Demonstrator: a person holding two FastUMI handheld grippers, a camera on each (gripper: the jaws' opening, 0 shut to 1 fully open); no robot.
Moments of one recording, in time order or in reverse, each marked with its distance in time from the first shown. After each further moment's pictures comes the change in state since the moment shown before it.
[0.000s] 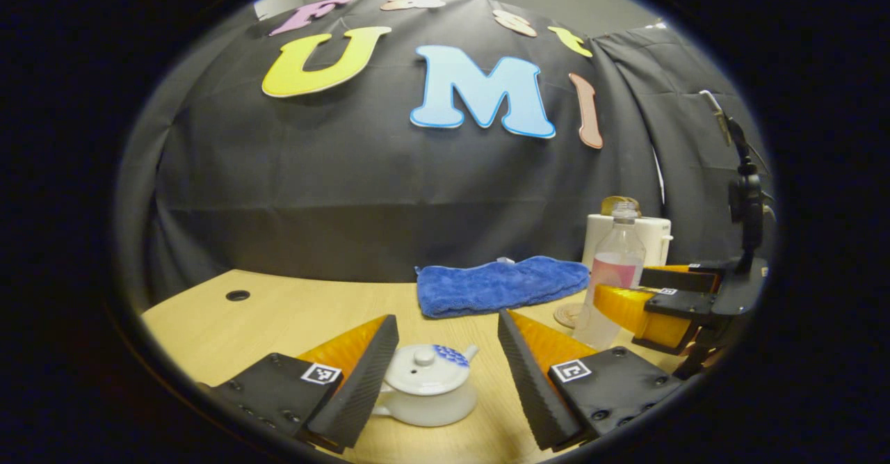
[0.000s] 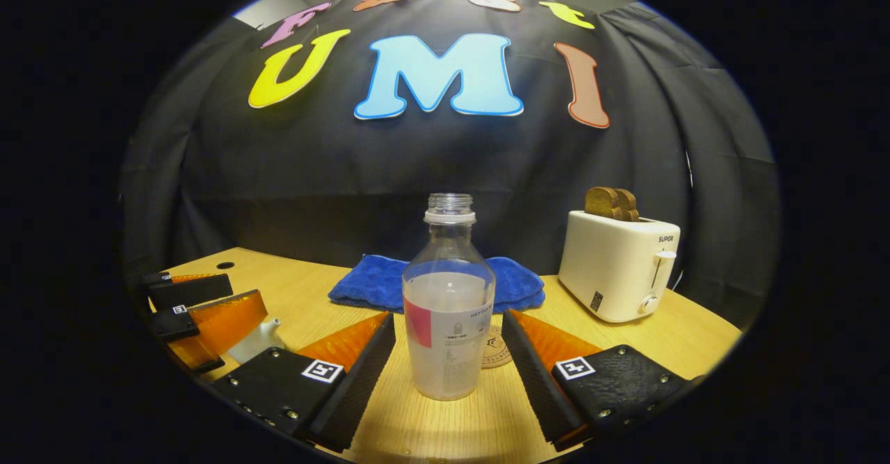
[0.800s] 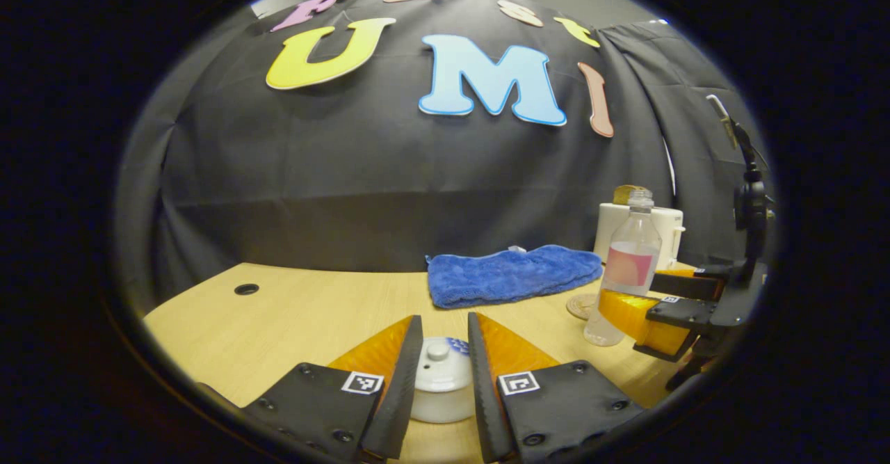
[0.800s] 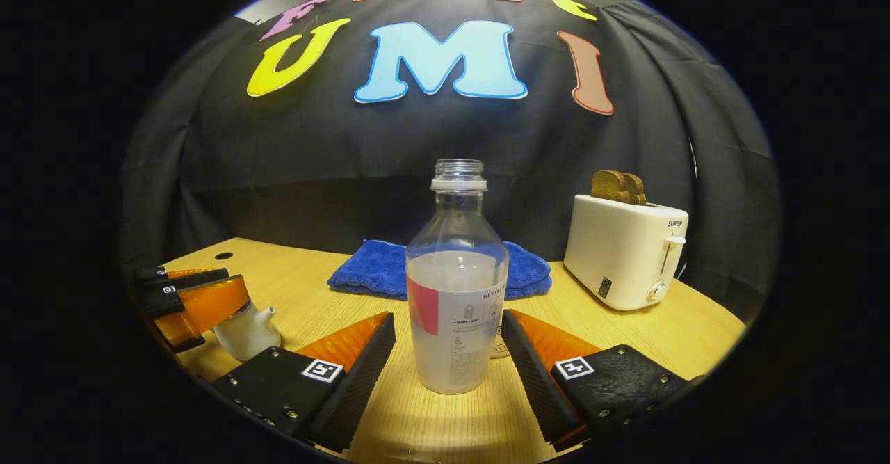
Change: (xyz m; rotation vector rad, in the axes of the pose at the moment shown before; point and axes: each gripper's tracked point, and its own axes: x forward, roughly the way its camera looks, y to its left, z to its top) left arm 0.003 0.011 -0.010 0.018 0.059 0.045; right arm 0.008 0.003 -0.016 -0.001 0.050 0.000
